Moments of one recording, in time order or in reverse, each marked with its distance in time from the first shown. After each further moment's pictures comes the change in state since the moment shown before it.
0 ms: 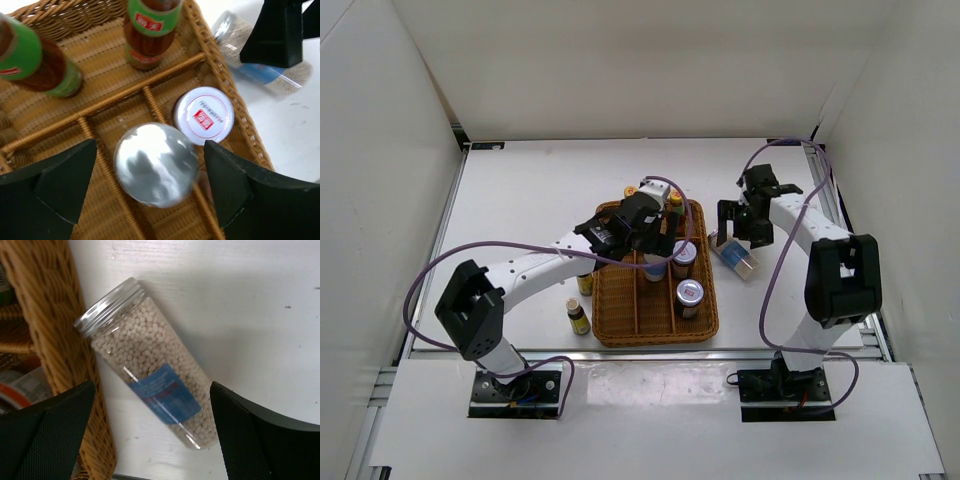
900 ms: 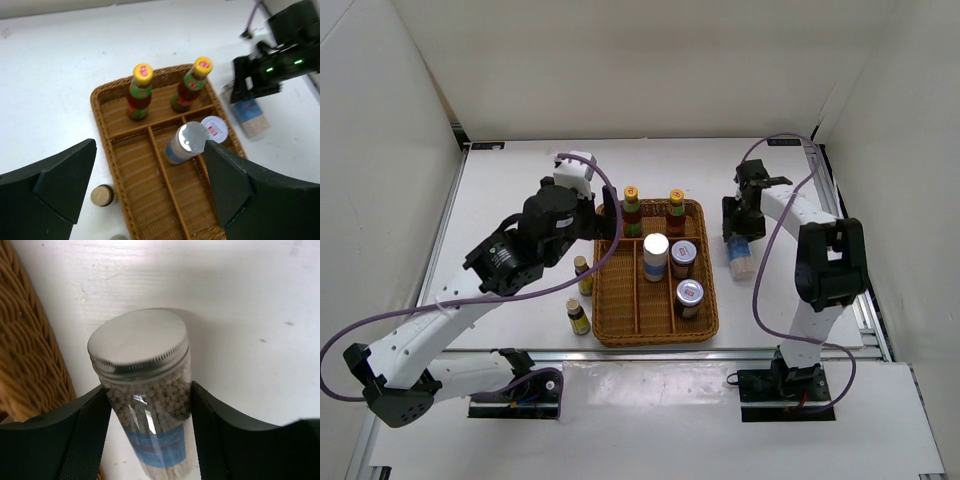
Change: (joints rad) left arm 0.019 -0.506 0.093 -0.275 -0.218 0.064; right arm 0.010 0.172 0.111 0.010 0.095 -0.020
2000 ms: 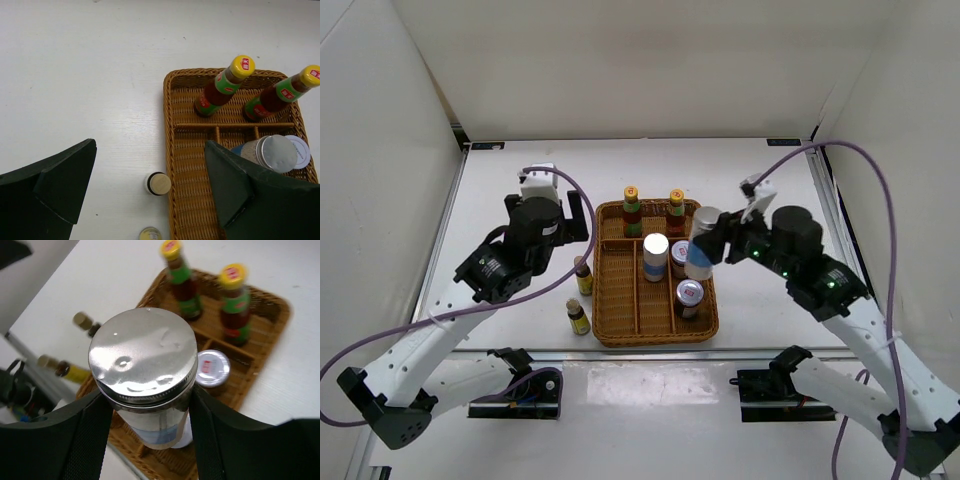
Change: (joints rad) left arm 0.137 -0.109 -0.180 -0.052 -0.177 -0.063; right arm 0.397 -1.040 -0.329 0.219 -0.104 0.117
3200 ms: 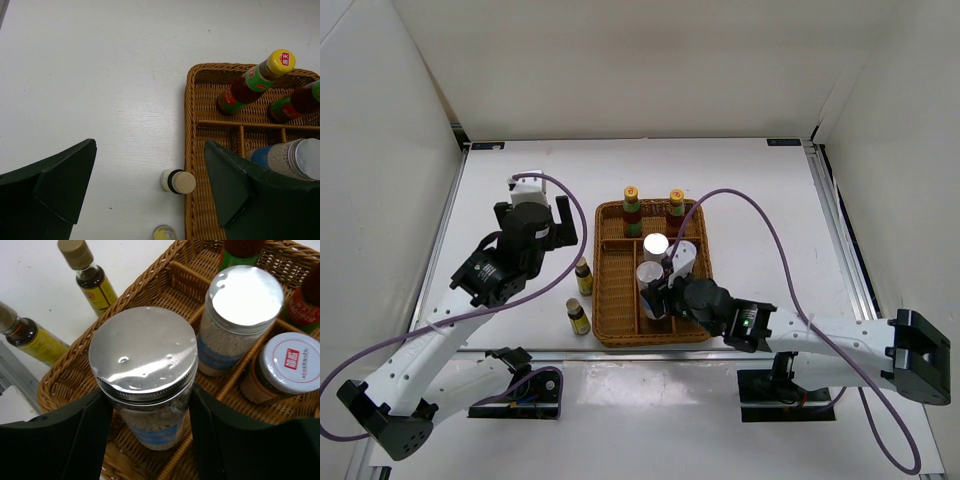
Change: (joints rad) left arm 0.081 -0.051 -0.080 -0.003 0.005 0.006; right arm 0.624 0.232 -0.443 0.644 0.541 -0.035
